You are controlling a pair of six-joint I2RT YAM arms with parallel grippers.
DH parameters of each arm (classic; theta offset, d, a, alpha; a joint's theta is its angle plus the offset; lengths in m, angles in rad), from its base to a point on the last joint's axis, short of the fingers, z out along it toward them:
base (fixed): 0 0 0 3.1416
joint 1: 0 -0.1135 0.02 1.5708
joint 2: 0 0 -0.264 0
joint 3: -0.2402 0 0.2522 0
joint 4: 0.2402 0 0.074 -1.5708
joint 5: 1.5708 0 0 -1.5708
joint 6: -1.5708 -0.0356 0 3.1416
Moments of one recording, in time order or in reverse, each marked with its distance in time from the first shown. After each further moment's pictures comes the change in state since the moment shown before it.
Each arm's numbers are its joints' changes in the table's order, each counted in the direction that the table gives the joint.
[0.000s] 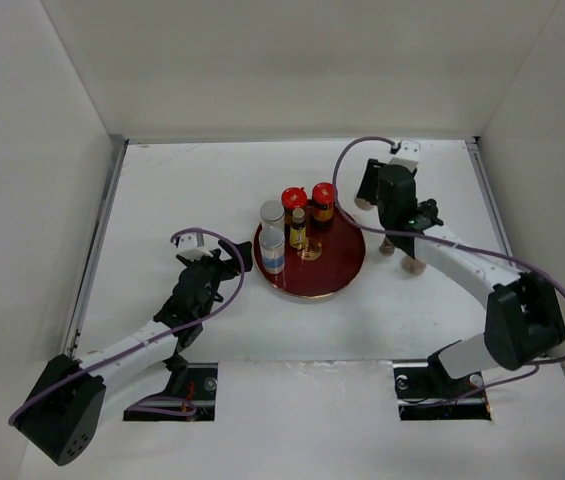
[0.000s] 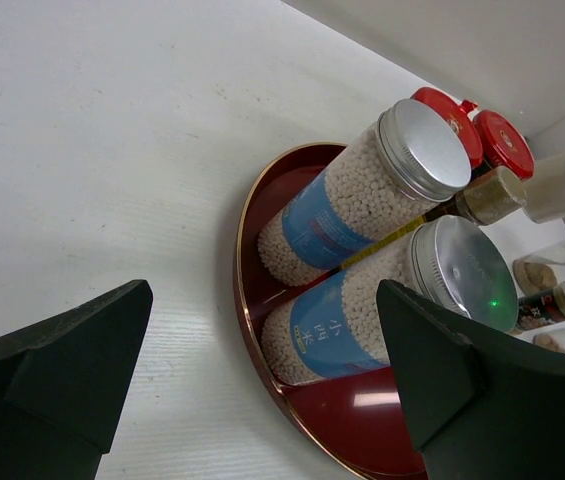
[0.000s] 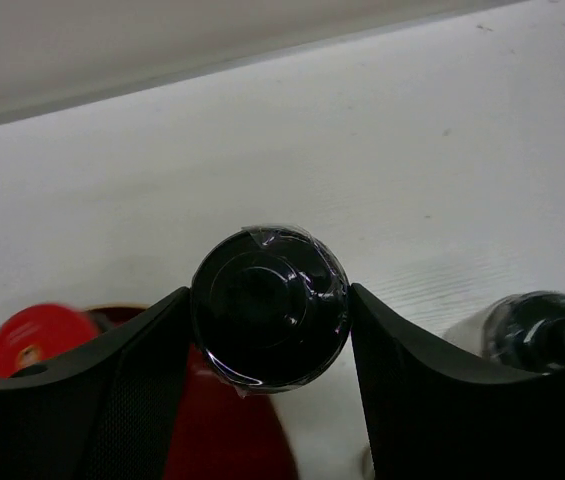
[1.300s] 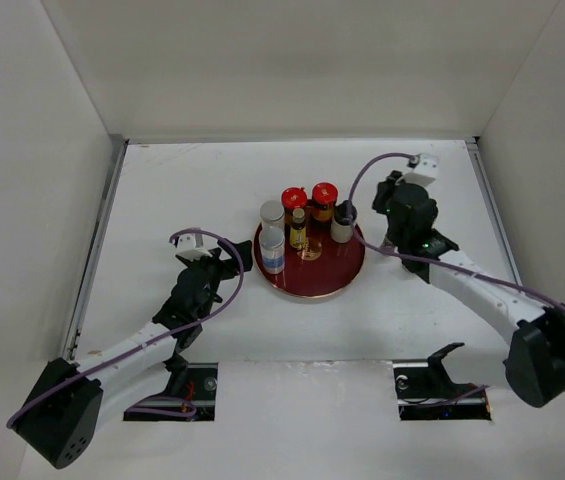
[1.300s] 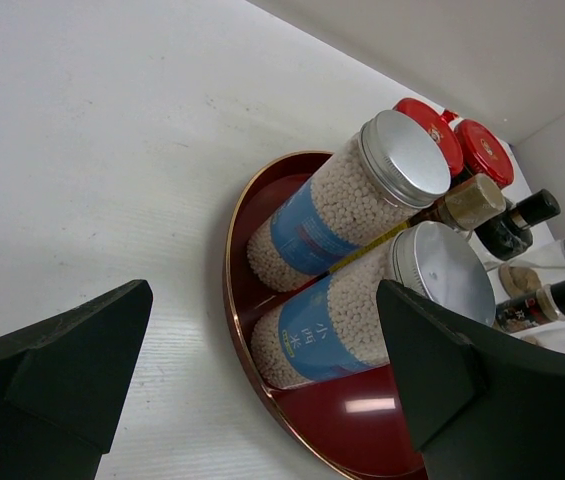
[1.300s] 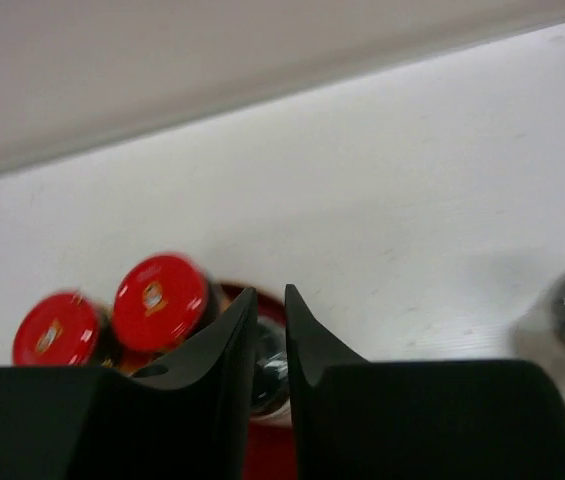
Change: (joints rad) left arm 0.006 -0.027 0.000 0.000 0.000 0.000; right arm -0.124 -0.193 0.182 -0.133 -0.027 -0.072
